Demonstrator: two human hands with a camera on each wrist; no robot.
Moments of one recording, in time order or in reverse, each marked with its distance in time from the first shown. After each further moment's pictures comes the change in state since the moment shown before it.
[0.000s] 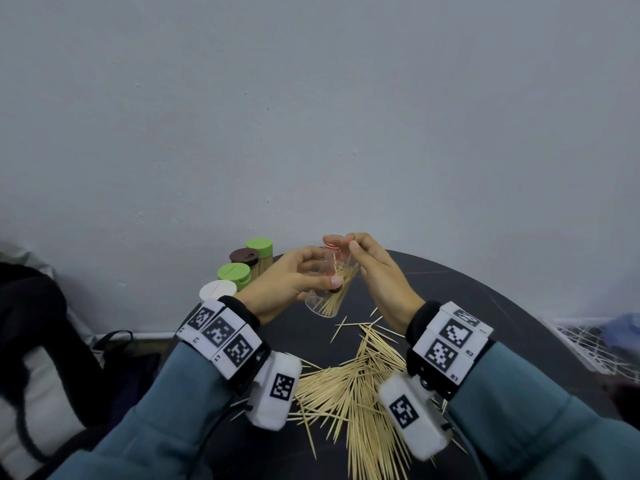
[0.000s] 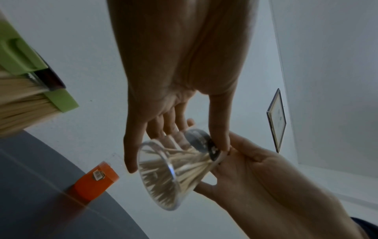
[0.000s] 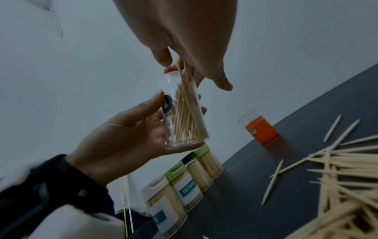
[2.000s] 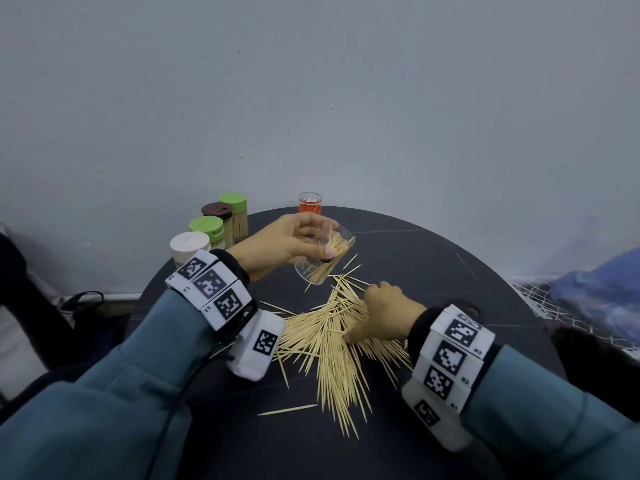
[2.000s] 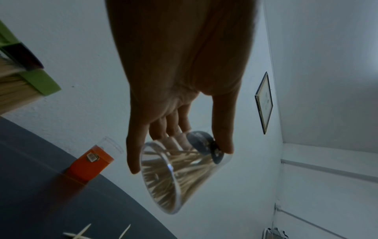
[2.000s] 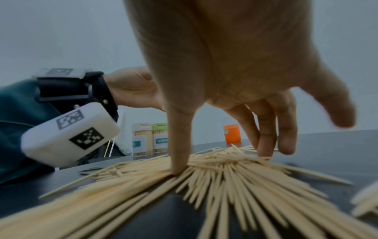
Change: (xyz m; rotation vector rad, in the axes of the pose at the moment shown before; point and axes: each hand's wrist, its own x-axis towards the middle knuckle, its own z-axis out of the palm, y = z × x) left_hand -0.003 -0.006 0.021 0.176 -0.148 -0.003; right_hand -0.072 0.017 -0.026 -1.480 -0.300 0.694
